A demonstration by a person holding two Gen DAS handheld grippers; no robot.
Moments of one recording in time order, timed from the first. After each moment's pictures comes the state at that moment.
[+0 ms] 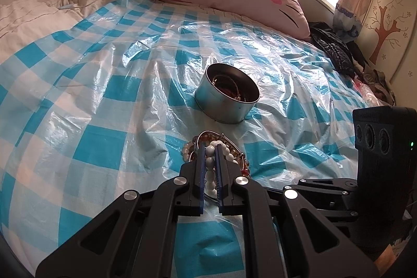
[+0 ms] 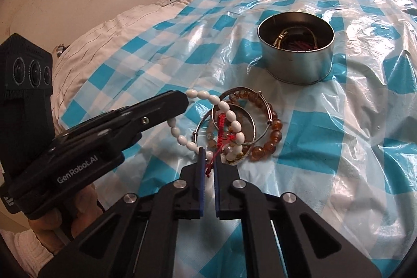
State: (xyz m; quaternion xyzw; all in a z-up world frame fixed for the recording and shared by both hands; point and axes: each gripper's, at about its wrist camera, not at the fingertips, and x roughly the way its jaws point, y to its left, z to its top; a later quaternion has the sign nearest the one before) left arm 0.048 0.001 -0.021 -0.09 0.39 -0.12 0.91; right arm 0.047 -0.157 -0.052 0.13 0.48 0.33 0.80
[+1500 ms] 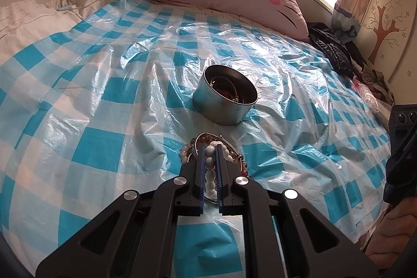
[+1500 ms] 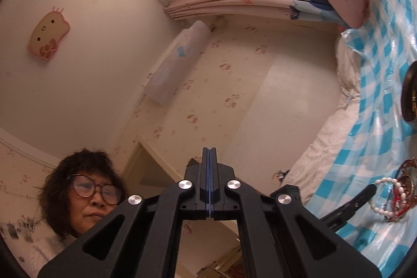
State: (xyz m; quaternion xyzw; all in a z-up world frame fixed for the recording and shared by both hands) left arm 0.048 -0.001 -0.018 -0.09 0.39 -0.12 0.91; right arm 0.036 -0.274 -0.011 0.59 0.08 0.62 0.50
